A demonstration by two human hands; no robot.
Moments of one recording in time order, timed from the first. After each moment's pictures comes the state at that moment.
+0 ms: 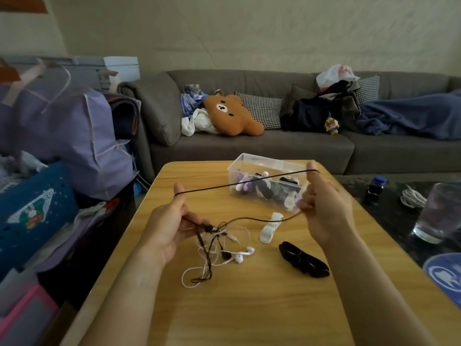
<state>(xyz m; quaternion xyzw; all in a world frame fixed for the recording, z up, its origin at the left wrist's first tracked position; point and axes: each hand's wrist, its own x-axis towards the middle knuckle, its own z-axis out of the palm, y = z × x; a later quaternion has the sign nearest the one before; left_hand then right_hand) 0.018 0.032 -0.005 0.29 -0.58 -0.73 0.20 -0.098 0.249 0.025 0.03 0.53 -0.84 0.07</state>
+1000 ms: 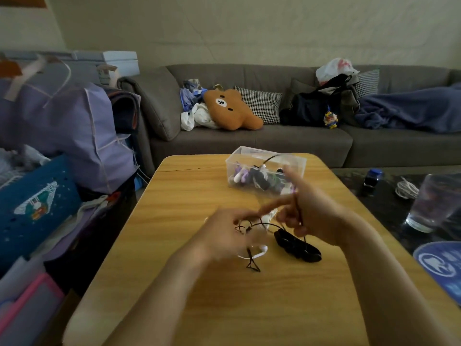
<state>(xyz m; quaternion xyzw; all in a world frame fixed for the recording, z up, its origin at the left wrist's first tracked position) 0.014 0.093 -0.023 0.02 -0.89 -0.45 0.06 -0.081 0.269 0.035 -0.16 0.78 -0.51 0.33</state>
